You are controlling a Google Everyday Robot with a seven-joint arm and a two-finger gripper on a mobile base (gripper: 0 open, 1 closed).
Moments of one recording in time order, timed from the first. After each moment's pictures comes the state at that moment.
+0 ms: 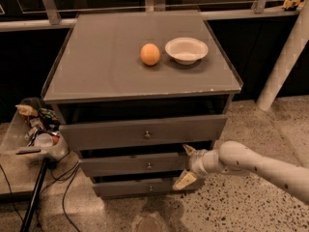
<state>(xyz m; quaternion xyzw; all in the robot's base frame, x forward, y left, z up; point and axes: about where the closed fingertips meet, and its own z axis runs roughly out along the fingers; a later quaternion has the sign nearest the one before) 0.563 -0.128 0.457 -0.54 0.74 0.17 0.35</state>
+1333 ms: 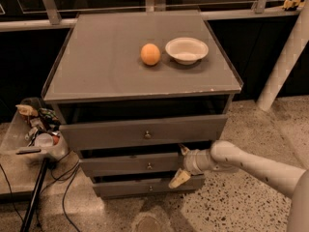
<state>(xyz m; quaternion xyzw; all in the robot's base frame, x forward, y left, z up) 0.592 -0.119 0.402 -0.55 0.74 0.19 0.34</state>
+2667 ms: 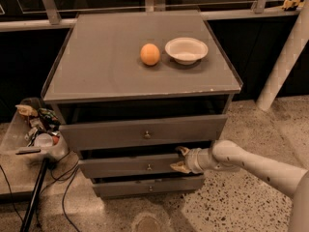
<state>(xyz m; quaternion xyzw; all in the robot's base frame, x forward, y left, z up) 0.592 -0.118 0.403 -0.55 0.74 0.19 0.34</state>
